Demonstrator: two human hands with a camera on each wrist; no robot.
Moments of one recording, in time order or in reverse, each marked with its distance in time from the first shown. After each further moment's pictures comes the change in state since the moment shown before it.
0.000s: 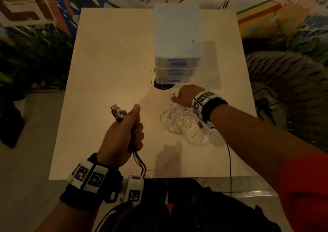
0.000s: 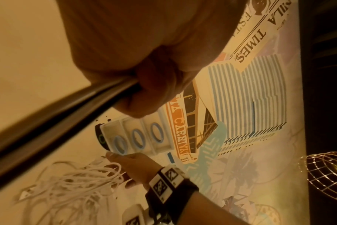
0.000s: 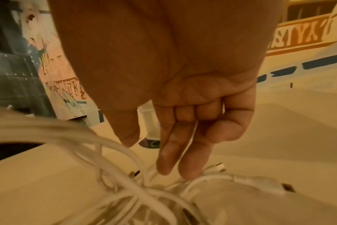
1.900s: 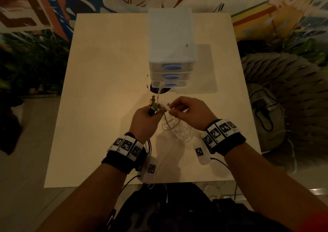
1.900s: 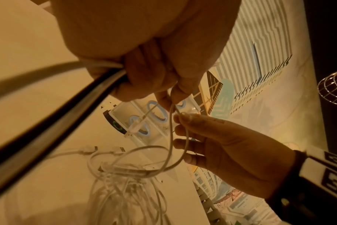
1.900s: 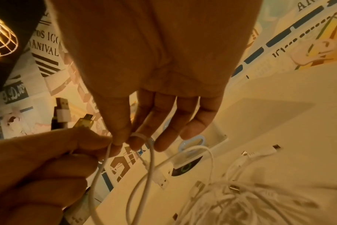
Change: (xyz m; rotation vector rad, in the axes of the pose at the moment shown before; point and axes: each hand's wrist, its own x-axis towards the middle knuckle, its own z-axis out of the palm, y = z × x) left_hand 0.091 -0.027 0.041 0.615 0.219 0.315; right_hand -0.086 0.004 0.016 0.753 0.314 -0.204
